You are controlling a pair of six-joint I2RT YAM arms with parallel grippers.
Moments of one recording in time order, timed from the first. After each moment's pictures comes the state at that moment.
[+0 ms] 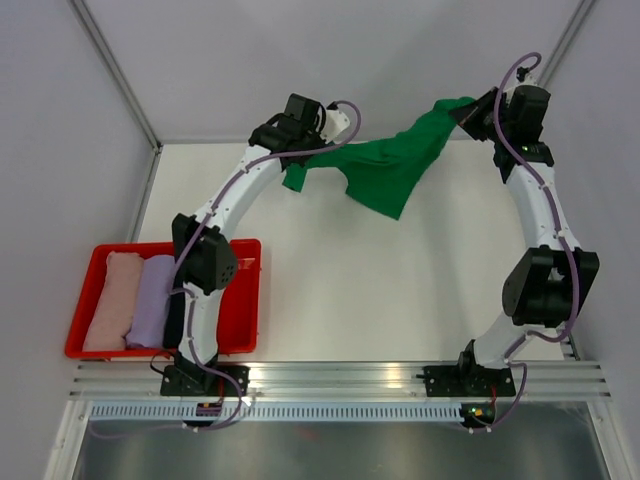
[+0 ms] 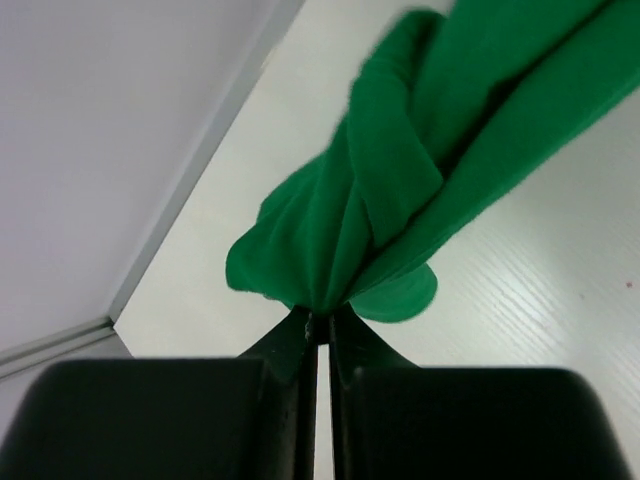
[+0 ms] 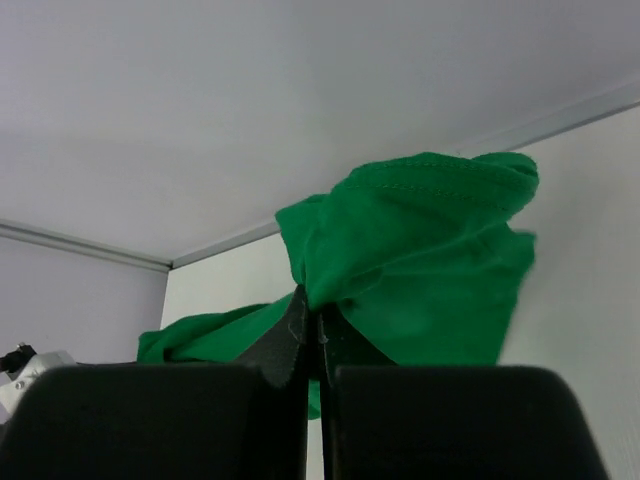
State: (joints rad) left arm -0.52 2.14 2.21 -0.81 -0.16 0.58; right arm -0.12 1.71 1.63 -0.16 -0.36 0.69
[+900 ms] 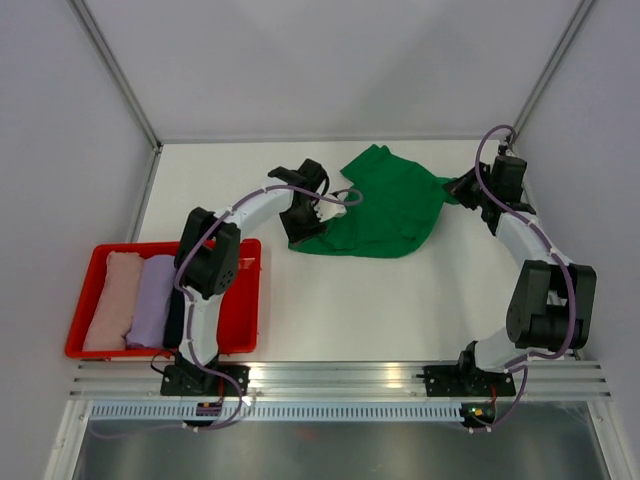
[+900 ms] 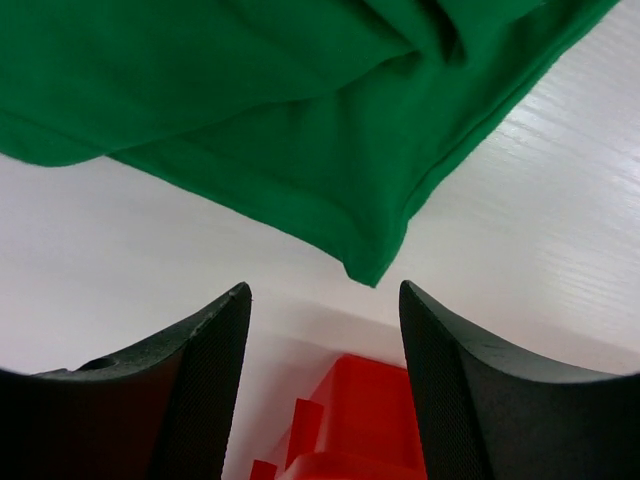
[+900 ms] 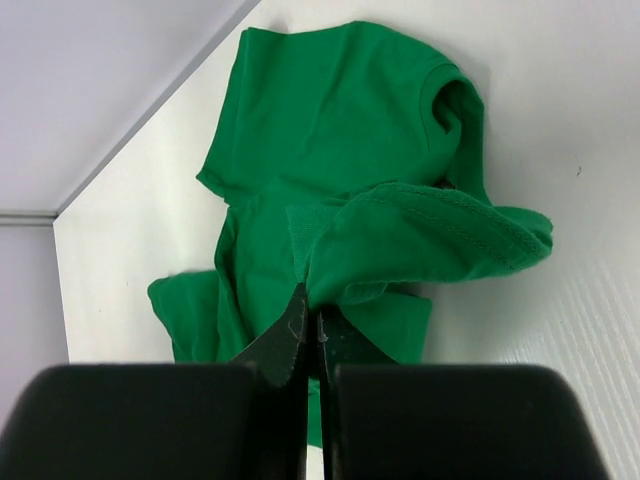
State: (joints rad) left arm -0.57 2.07 1.69 -0.97 -0.02 0.65; right arm -0.14 1.54 1.02 -0.02 -0.31 0.66
